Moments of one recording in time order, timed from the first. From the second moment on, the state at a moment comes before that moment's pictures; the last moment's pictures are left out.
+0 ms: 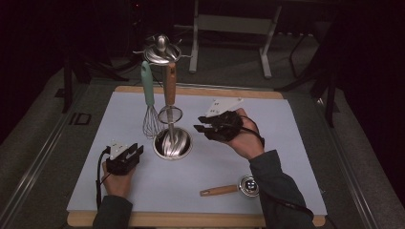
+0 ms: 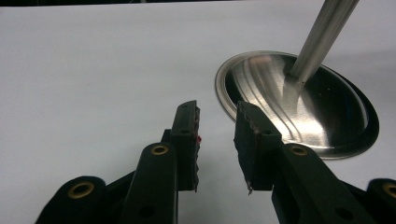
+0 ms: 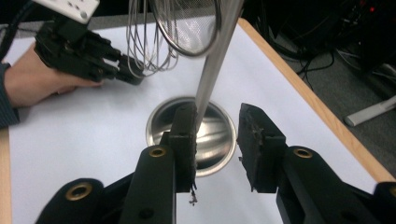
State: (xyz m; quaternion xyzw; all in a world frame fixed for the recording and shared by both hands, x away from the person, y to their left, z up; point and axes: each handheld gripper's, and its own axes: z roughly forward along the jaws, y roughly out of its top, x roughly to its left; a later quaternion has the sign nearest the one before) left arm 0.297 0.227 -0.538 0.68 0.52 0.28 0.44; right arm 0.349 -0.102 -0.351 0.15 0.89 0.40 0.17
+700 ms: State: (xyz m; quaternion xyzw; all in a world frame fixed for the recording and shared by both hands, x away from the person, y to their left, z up) left arm 0.297 0.226 -0.538 0.68 0.52 0.28 0.44; right arm 0.350 -0.137 -0.413 0.21 0.90 0.36 0.17
